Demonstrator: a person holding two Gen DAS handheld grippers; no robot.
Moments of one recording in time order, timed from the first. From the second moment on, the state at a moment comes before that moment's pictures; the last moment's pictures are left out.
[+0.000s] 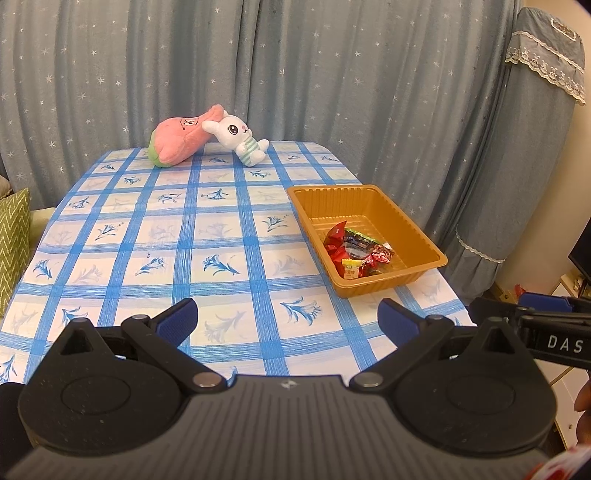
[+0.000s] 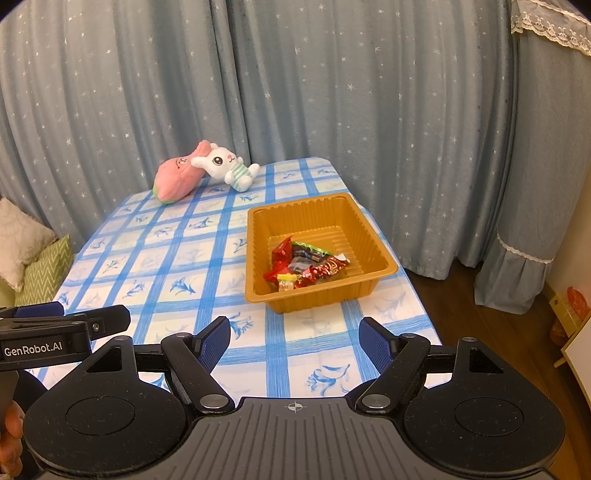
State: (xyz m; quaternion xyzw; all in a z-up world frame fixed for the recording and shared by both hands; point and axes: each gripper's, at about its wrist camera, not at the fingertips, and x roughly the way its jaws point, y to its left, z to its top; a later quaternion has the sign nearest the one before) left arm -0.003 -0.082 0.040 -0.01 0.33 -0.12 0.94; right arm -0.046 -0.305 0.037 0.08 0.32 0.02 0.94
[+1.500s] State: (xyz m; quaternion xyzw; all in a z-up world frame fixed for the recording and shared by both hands) left arm -0.003 -0.083 0.039 -0.01 0.33 -0.12 0.94; right arm -0.046 -0.309 0.039 0.08 0.32 0.02 0.94
